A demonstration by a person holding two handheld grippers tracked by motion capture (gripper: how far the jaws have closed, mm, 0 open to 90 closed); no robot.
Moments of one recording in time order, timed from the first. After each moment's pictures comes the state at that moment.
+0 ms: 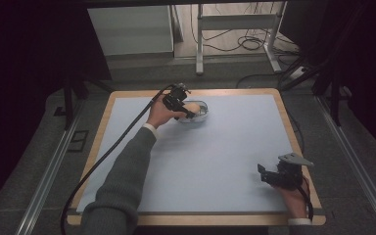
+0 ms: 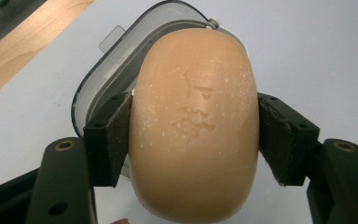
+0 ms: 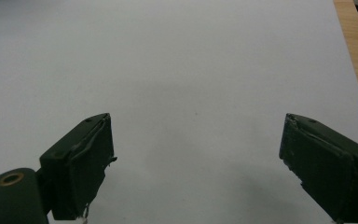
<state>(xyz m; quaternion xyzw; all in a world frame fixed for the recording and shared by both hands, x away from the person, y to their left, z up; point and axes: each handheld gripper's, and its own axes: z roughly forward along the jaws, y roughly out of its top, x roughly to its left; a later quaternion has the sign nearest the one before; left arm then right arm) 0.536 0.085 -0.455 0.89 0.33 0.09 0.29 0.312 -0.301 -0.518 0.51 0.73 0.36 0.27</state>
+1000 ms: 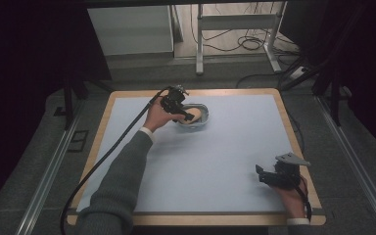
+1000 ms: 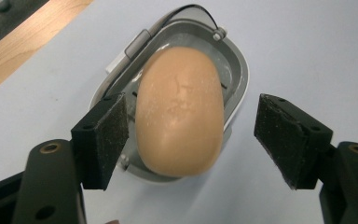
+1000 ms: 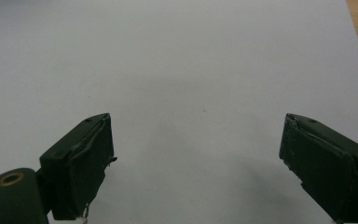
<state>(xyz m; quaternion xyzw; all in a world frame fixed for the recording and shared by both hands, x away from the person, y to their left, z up) 0.519 0.092 -0.450 0.89 0.33 0.09 0.30 0.313 -0.296 -0.521 0.50 0.74 0.36 0.27</state>
